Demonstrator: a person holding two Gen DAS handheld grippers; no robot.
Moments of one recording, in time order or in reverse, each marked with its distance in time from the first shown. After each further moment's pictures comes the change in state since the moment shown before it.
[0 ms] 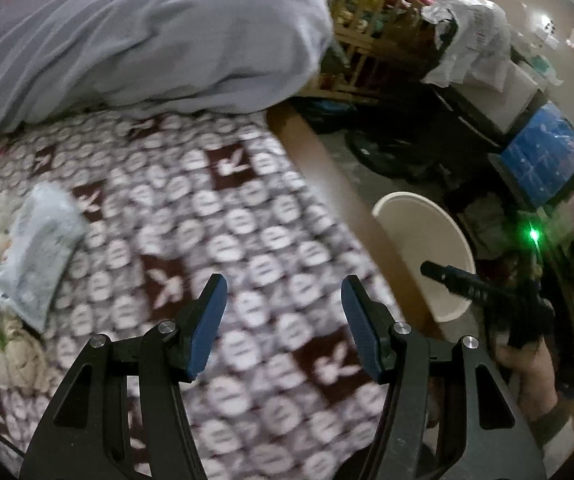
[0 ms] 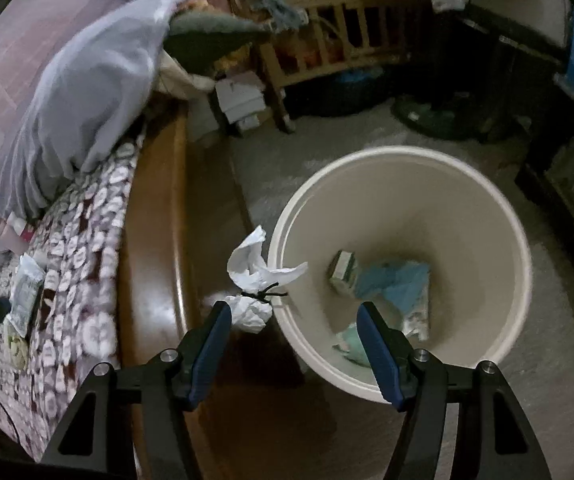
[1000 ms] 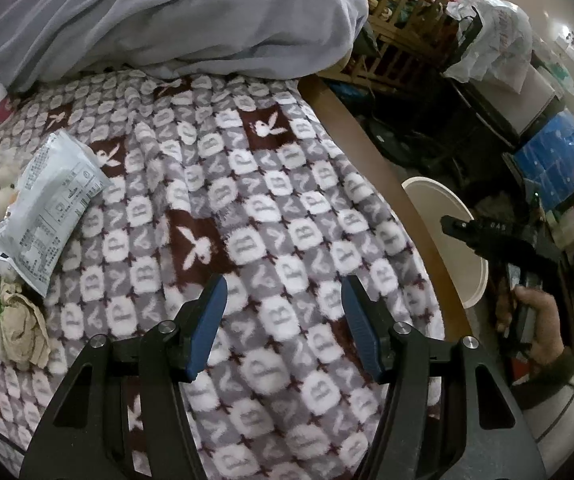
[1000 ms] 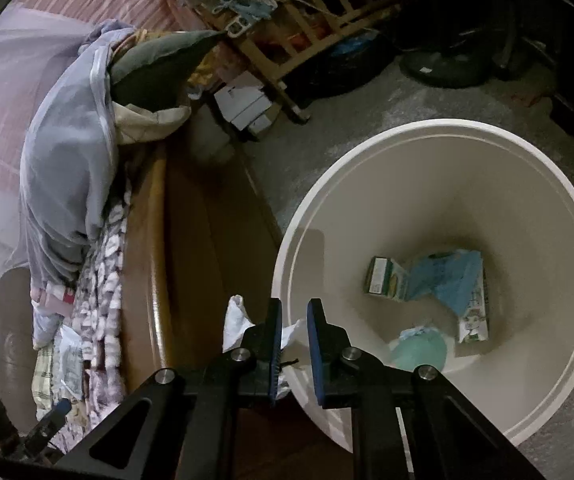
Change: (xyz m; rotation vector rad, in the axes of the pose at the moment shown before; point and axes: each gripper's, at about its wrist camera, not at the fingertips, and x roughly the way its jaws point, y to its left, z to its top) left arm 0.013 0.023 -0.016 -0.055 0.065 0.009; right arm 0.039 -0.047 0.044 0.222 0.046 0.268
